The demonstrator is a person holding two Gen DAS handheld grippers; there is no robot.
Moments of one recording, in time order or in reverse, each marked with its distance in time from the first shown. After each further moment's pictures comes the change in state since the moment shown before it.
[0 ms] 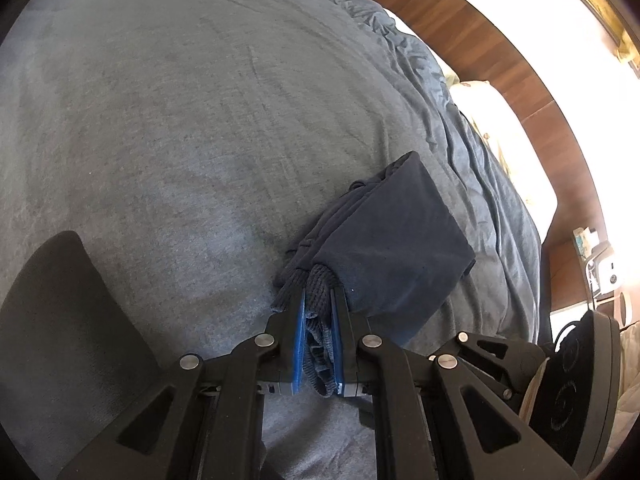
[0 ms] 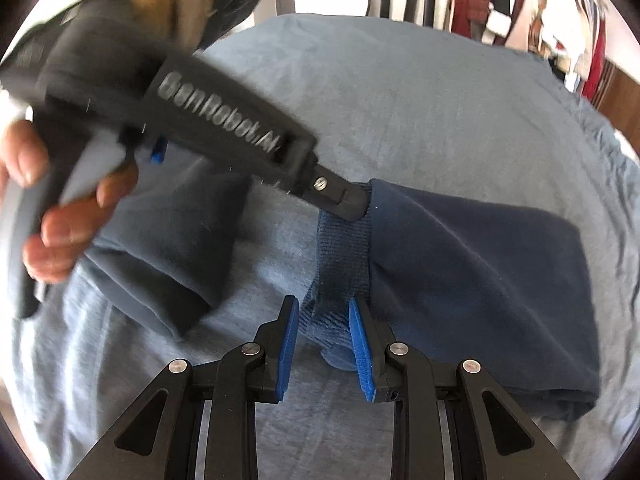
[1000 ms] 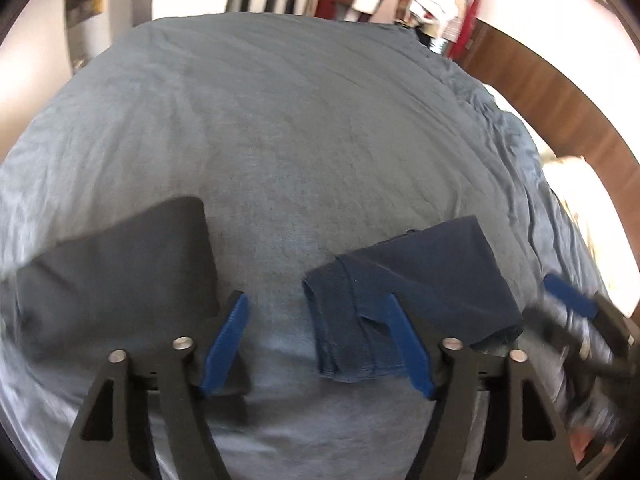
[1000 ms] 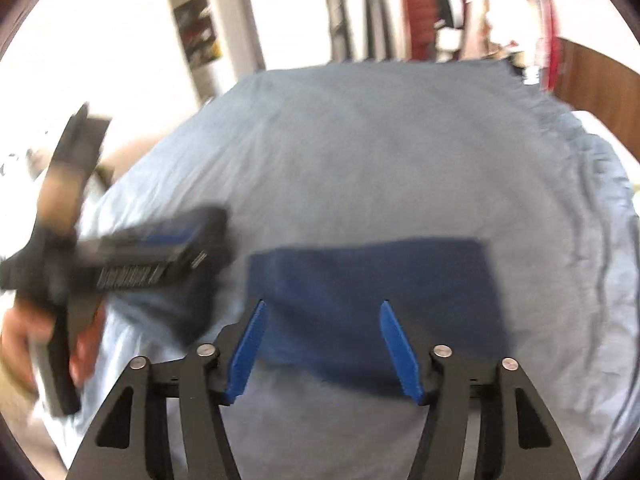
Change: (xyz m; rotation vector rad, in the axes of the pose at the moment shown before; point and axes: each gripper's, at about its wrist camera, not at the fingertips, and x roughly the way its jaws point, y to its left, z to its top) left arm -0.045 -0.069 -0.057 -0.250 -0.306 0.444; right arm -0.101 -0.110 -0.005 0.188 -0.179 0.038
